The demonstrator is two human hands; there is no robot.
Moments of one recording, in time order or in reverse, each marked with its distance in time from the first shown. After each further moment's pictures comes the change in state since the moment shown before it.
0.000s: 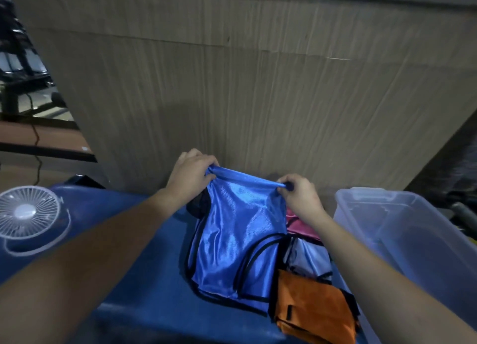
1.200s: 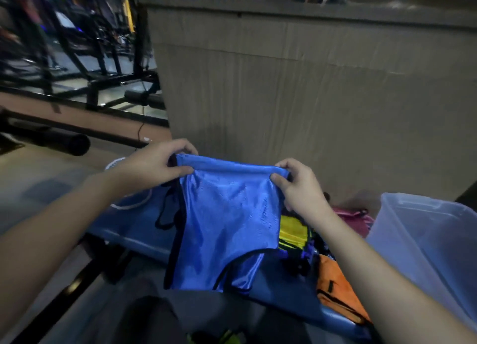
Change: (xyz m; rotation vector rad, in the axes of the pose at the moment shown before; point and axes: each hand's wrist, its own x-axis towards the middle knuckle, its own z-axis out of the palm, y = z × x) left_hand -0.162 -0.038 -0.221 -0.217 -0.213 -0.222; right_hand -0.092 -0.151 0.032 0.325 -0.100 -0.200
